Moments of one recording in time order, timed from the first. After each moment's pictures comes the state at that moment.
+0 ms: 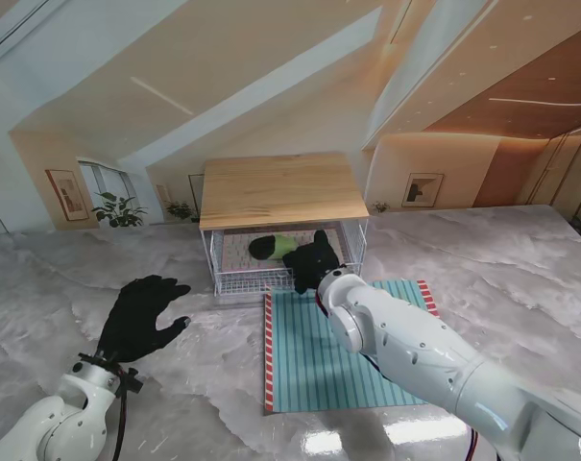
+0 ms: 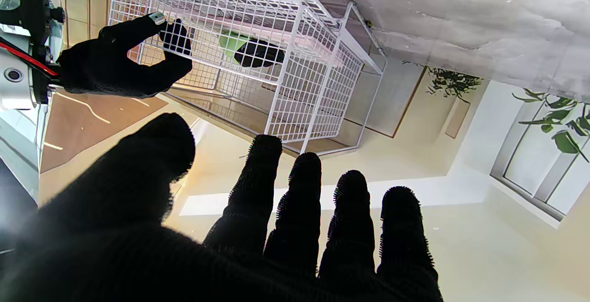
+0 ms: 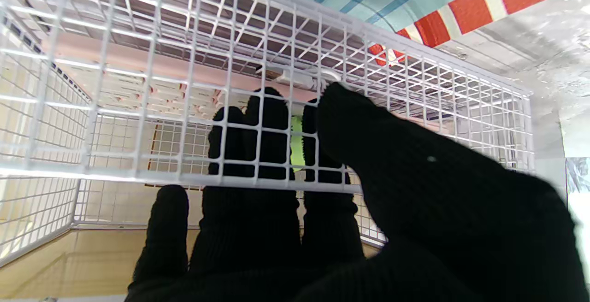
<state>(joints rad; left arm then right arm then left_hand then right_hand) 1.74 -1.10 -1.41 -1.53 0.91 -0.33 0.41 -0.87 -1.24 0.44 -1.01 -0.75 0.18 -0.21 0.63 -0.26 0.51 0.11 0.56 0.18 0.21 0.18 0.42 0.17 0.30 0.26 0.14 0.15 0.40 0.33 -0.04 0.14 0.55 0.29 0.69 -0.74 1.14 -0.18 0.74 -0.02 1.00 0.28 0.96 0.10 0.89 0.46 0.68 0.02 0.86 0.48 -0.07 0.13 0.97 0.39</state>
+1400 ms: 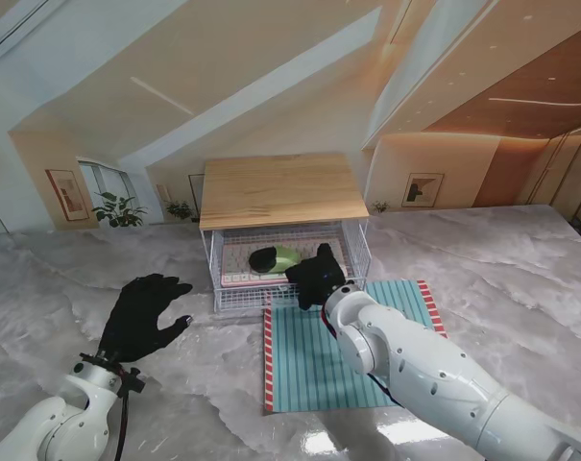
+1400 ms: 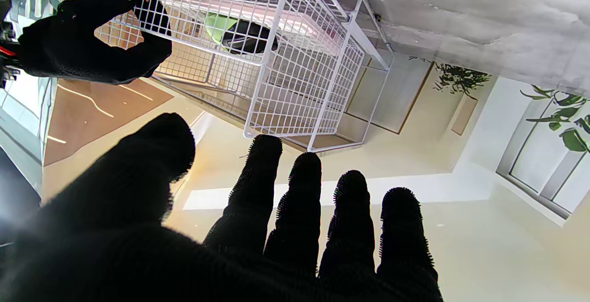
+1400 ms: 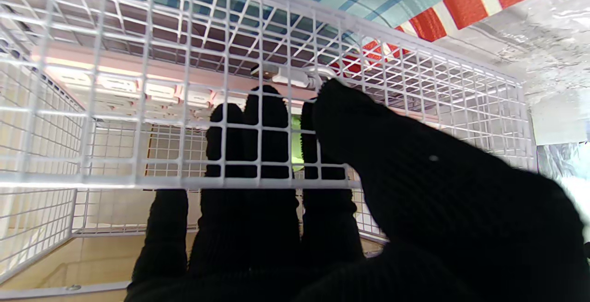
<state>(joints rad) 1.75 -1.11 -1.41 -1.55 0.91 -0.32 0.41 -1.02 -1.16 0.57 -1.20 -0.84 0.17 -0.17 0.63 -0.26 0.51 0.11 0.56 0.19 0.21 0.18 0.42 0.17 0.30 0.26 0.14 0.15 0.39 0.33 -0.04 0.13 0.53 0.28 0.69 -0.78 1.17 -0.18 0.75 -0.01 1.00 0.28 0.98 0.10 0.89 0.48 0.71 0.04 0.87 0.48 -0.07 0.14 1.02 0.39</state>
